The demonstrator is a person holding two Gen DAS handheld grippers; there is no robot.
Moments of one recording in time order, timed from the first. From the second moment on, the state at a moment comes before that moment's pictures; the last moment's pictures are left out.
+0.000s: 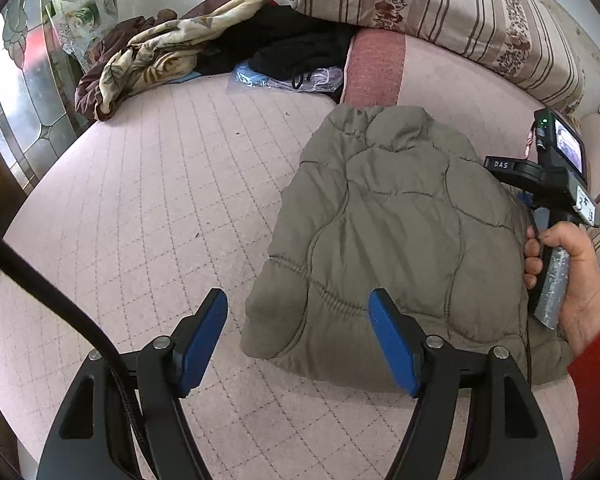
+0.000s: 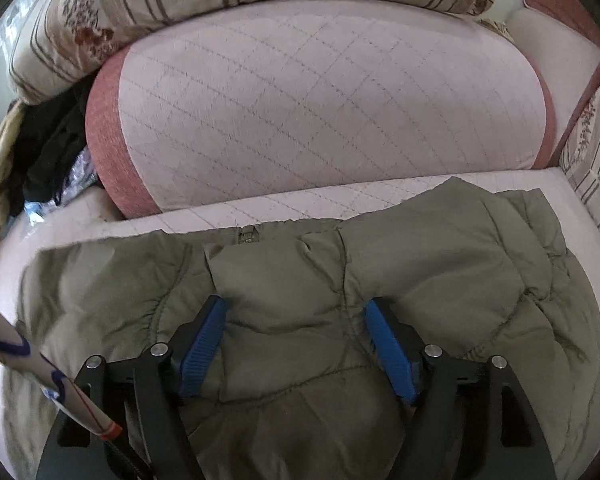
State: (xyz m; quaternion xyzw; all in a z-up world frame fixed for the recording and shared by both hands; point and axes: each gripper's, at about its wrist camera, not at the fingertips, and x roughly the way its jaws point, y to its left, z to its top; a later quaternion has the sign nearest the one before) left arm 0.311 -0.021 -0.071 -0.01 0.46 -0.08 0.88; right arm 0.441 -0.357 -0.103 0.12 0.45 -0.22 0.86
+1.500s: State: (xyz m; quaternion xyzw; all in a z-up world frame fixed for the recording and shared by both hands) left arm 0.353 0.034 -0.102 -0.13 0.51 -0.08 0.85; right arm 0.440 -0.300 -0.066 0.03 0.47 -0.18 0.86
